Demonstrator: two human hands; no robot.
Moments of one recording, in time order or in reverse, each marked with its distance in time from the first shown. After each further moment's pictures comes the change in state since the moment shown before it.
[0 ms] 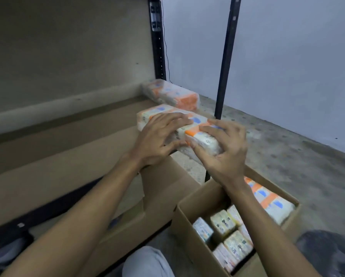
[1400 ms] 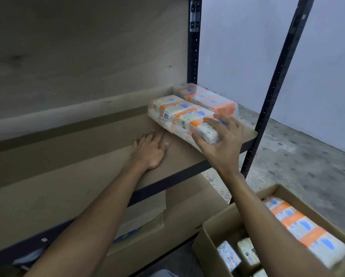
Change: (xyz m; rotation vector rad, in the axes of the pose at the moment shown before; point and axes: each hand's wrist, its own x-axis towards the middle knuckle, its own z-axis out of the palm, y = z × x) left_hand -0.041 -0.117 -0.004 0.289 -0.390 -0.922; right_hand 0.039 0.026 0.140 0.079 -0.058 0.112
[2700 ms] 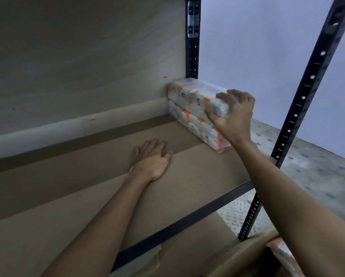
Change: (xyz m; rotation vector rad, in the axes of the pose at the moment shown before) left_hand 0.099 0.015 0.018 0.007 0.048 -0.003; right_hand 0.143 0.103 0.072 -0.131 -0.054 -0.028
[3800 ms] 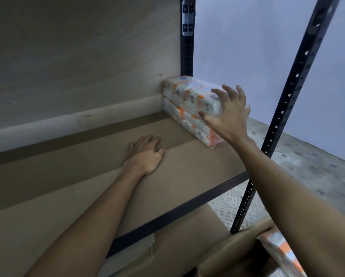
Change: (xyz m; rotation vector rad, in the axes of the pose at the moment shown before) left_hand -0.002 0.003 -0.003 0.003 0.027 0.007; right_hand -0.004 0.002 -0.019 -0.127 -0.189 0.016
